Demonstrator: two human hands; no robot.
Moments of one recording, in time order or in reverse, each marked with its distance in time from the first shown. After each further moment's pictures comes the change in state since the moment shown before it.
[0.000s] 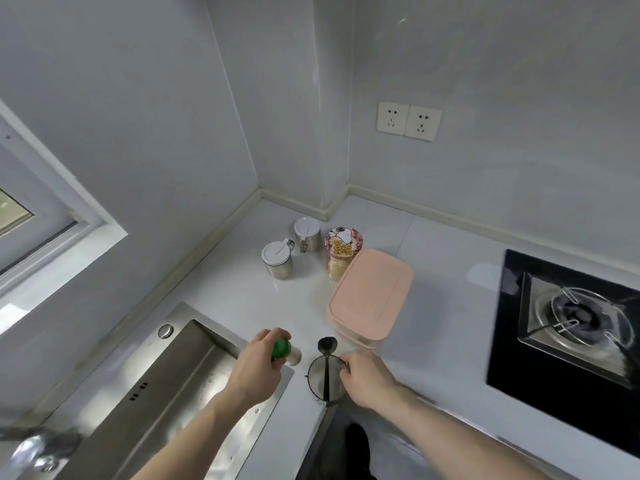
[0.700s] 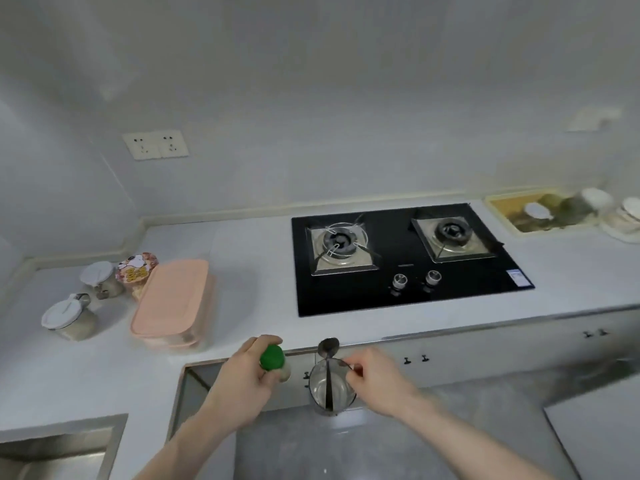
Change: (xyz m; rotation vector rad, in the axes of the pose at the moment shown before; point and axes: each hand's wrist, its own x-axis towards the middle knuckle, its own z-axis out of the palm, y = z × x) left_hand -0.134 0.237 0.113 -0.003 -0.277 0.579; right_hand -0.307 0.194 -0.025 0.267 0.439 0.330
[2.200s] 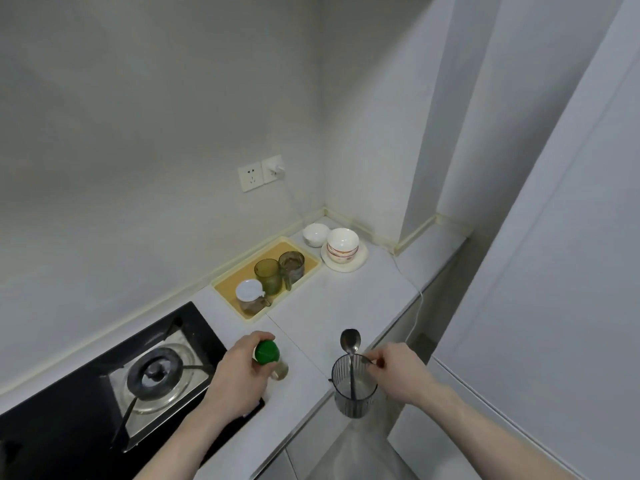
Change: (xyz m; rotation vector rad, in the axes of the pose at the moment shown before) left_hand 0.362 0.599 0.434 0.026 -0.311 0.438; right_hand -0.103 0.603 -0.464 0.144 0.454 0.593
